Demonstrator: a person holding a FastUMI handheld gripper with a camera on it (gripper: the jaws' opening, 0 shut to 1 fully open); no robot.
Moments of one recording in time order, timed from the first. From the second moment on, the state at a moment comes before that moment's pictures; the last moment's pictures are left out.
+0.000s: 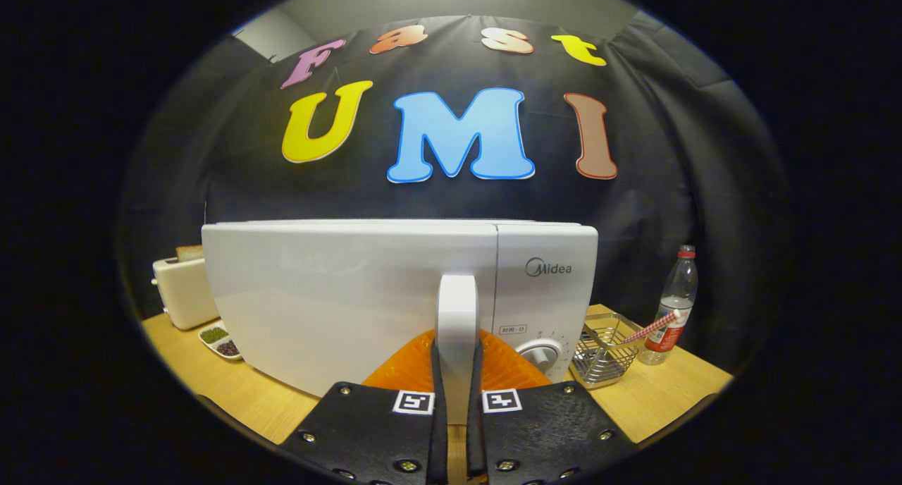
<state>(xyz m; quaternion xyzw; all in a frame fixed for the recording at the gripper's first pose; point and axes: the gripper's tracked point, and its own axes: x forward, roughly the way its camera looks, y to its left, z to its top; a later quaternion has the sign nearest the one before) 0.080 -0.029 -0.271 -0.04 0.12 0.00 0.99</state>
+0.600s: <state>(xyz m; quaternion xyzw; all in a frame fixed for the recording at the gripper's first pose) 0.079 -0.027 -0.272 0.01 0.15 0.03 0.99</state>
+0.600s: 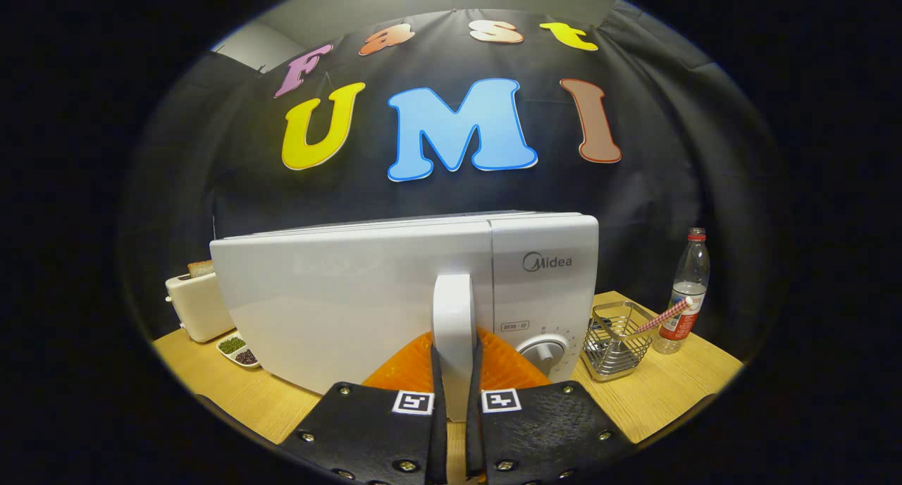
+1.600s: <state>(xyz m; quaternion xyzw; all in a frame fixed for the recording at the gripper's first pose) -0.128 0.098 -0.238 0.01 0.22 0.19 0.96</state>
